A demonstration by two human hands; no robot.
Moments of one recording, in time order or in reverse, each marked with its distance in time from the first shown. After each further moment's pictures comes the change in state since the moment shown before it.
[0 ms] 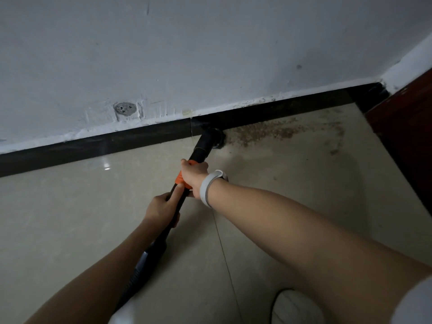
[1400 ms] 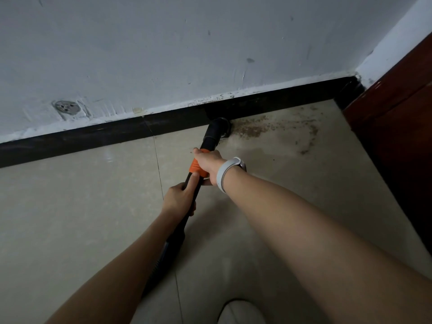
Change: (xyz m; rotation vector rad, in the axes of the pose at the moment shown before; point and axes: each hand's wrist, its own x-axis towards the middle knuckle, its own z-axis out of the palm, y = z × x) left_hand -0.003 0.062 0.145 -0.024 0.063 0.081; right_hand 0.045 0.003 -0.163 -0.008 -0.103 -0.038
